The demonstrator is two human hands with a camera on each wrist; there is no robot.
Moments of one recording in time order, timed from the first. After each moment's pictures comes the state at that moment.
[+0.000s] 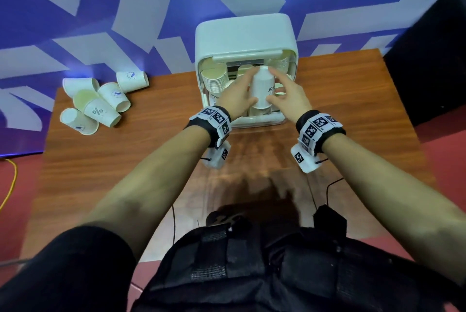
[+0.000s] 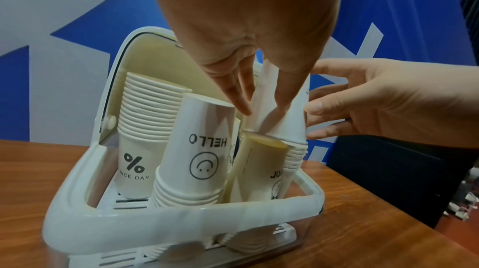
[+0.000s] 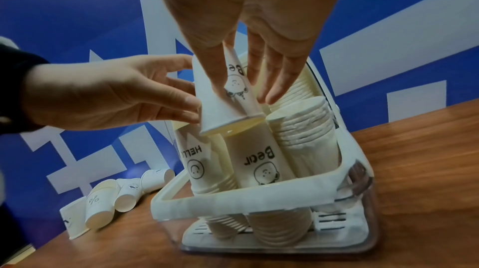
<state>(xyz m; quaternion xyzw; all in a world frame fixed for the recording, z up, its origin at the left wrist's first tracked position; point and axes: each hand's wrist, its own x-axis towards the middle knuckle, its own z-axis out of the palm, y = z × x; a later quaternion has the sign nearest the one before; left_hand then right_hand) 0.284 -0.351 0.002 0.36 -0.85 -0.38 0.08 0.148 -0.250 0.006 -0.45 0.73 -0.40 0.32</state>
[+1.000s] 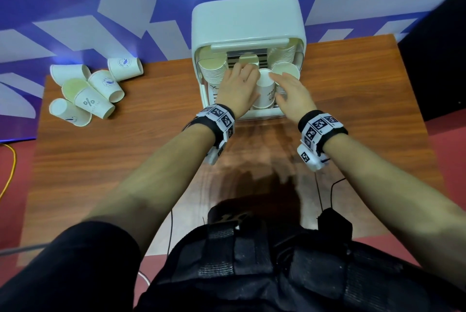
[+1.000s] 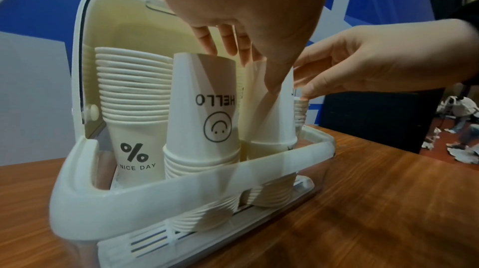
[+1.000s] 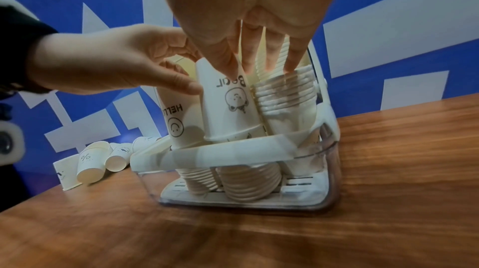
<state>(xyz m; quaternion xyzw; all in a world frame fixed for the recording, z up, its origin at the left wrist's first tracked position) 0.280 -0.360 -0.032 0.26 -0.95 -0.07 0.14 0.128 -0.256 -0.040 -0.55 0.76 -0.25 0.22</state>
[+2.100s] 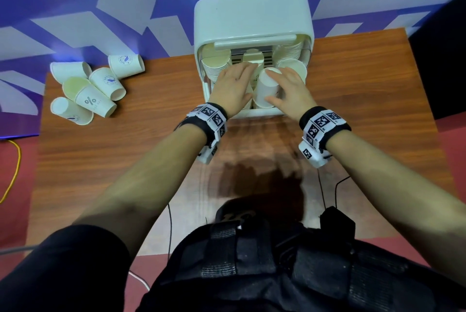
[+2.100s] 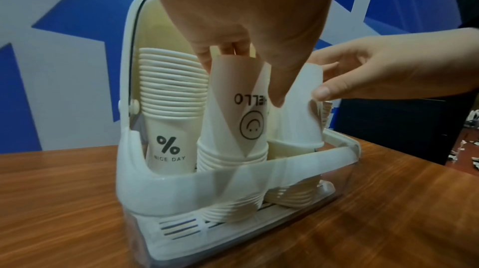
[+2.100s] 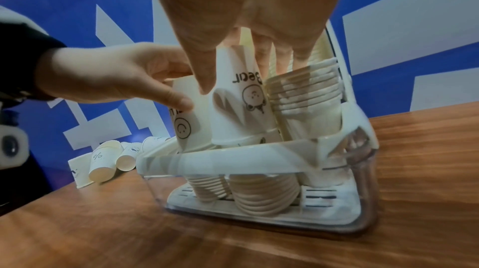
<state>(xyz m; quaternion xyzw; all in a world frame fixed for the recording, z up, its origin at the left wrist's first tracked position) 0.298 -0.376 -0.036 0.30 -0.94 -0.17 0.08 0.131 -0.271 -0.047 -0.56 0.75 -0.23 0.26</state>
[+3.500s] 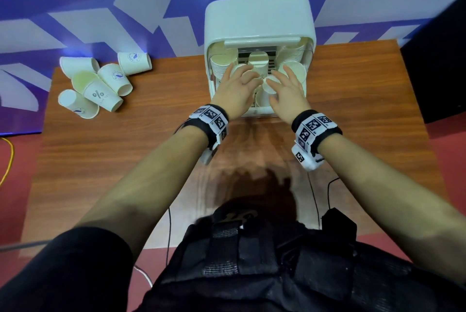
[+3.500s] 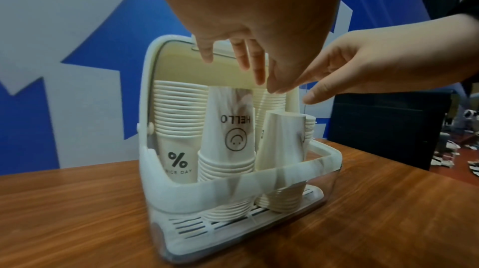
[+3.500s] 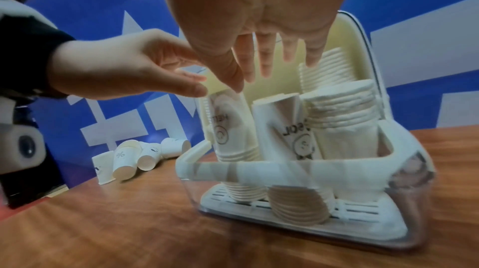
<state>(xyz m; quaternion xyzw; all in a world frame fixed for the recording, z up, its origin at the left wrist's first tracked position) 0.320 -0.360 -0.025 0.22 -0.96 -0.08 0.12 0.167 -0.263 -0.023 -0.60 0.77 -0.14 0.16</state>
